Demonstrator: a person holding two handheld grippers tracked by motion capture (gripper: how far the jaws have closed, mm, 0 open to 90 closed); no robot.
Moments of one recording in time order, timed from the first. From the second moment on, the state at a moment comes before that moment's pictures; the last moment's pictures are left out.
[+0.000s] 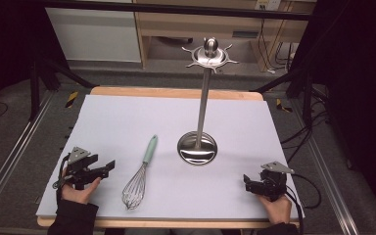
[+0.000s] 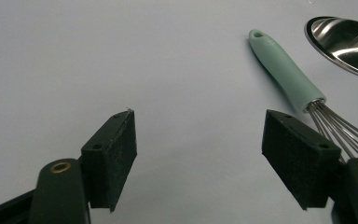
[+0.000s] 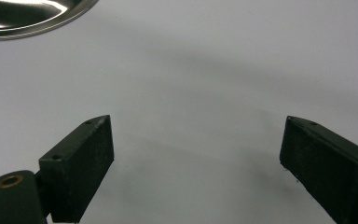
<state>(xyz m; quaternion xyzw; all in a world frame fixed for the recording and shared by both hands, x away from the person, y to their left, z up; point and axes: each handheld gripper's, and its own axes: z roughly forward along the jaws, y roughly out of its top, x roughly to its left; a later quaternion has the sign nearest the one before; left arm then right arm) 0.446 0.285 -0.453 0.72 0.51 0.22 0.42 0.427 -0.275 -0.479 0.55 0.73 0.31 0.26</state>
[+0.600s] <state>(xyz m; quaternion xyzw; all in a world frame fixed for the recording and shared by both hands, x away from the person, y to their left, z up) 0.443 0.261 -0.440 0.75 0.47 0.21 0.42 0.422 -0.272 -0.478 0.55 0.73 0.31 0.26</state>
